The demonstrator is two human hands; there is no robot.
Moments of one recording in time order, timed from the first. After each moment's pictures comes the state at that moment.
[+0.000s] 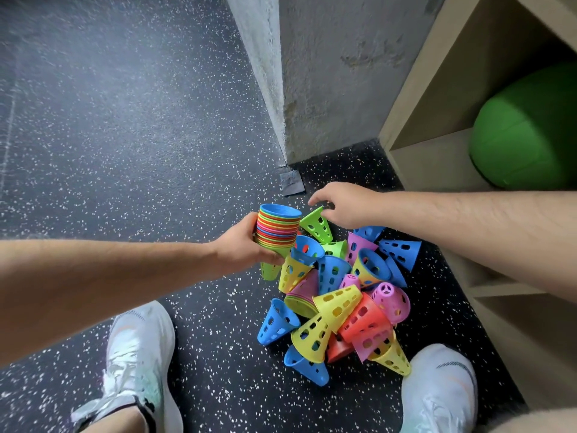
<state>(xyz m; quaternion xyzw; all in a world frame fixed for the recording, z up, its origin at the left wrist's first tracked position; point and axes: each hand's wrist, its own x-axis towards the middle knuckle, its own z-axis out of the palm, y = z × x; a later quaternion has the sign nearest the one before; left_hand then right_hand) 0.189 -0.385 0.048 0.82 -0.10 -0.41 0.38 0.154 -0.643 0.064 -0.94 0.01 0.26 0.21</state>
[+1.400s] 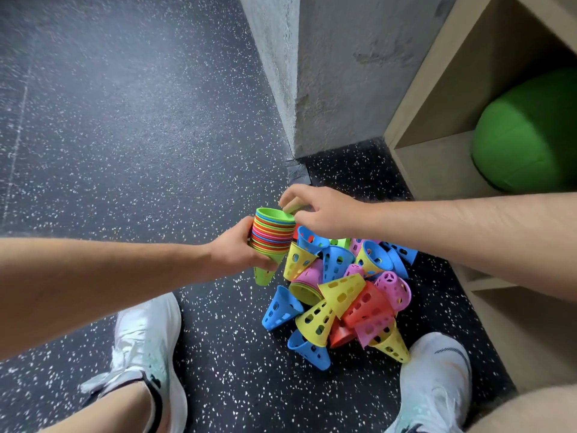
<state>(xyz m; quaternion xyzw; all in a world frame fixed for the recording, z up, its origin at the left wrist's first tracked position) 0.168 -0.349 0.054 0.82 -0.08 -0.42 0.38 0.122 -0.570 0.105 -0.88 0.00 0.21 0.42</state>
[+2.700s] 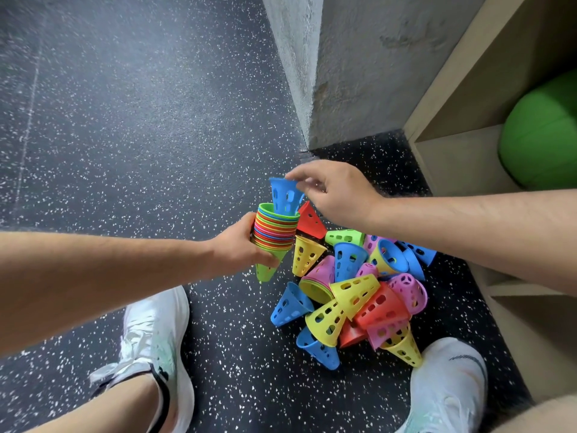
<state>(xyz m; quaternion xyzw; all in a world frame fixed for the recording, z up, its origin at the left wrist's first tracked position) 0.173 -0.334 0.044 0.83 -0.07 -0.42 0.36 0.144 -0.567 0.088 -0.93 -0.02 0.00 0.38</state>
